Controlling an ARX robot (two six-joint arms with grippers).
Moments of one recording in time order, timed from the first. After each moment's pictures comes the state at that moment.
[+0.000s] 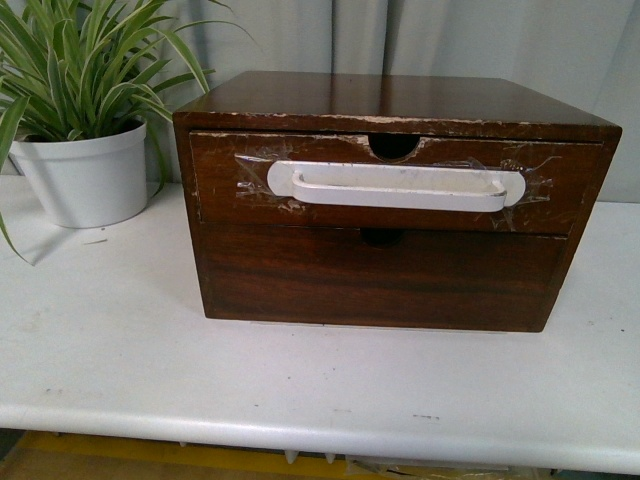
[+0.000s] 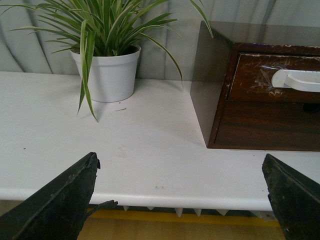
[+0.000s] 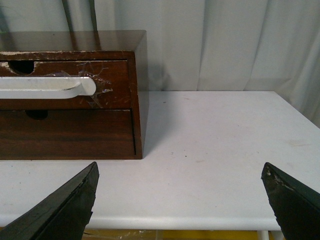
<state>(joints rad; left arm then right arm) 0.00 0.00 0.01 0.00 0.00 0.00 0.00 0.00 0.01 0.00 0.00 0.00</state>
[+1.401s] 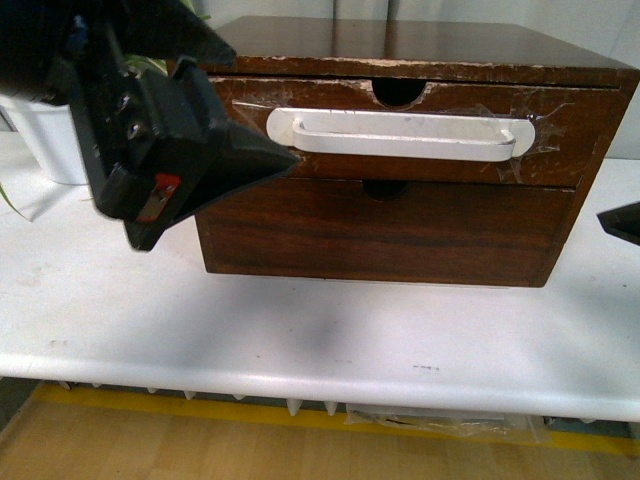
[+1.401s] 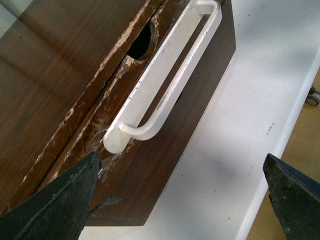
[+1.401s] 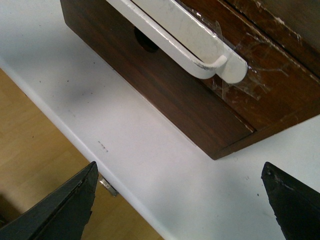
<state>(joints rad) -0.28 1.43 0.93 0.04 0.44 0.78 0.16 1.19 0.77 -0.16 -0.31 -0.55</state>
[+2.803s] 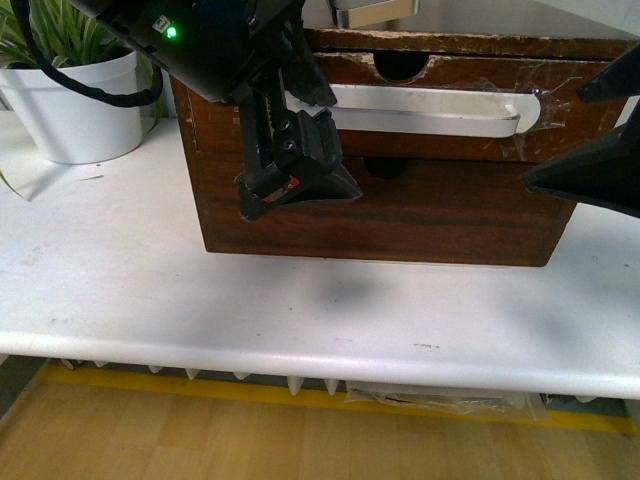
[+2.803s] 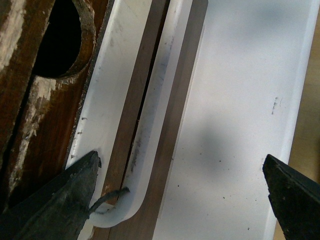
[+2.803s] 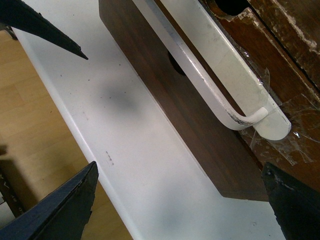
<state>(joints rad) -0.34 1.81 1.34 -0.32 0.40 1.00 0.19 1.40 0.97 -0.28 -0.41 -0.72</state>
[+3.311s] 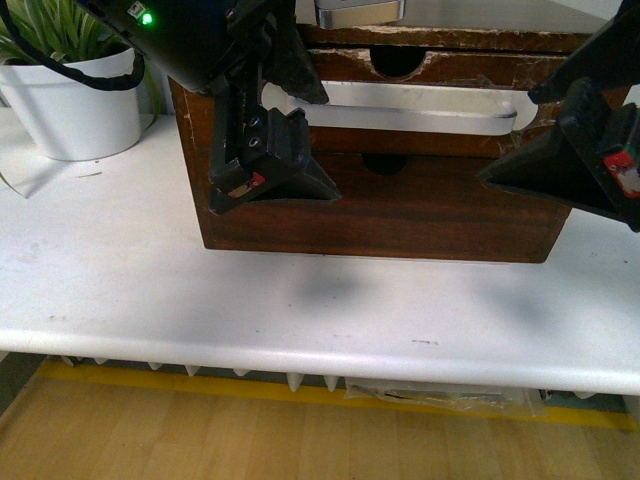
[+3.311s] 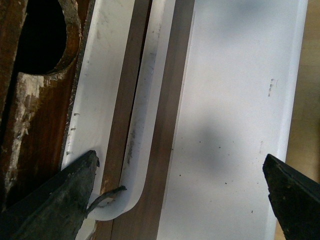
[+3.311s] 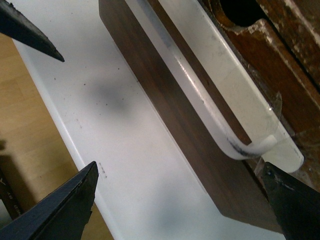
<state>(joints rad) -0.32 1.82 1.38 -0.42 0.40 1.11 0.22 1.52 1.06 -0.27 -0.40 -0.74</state>
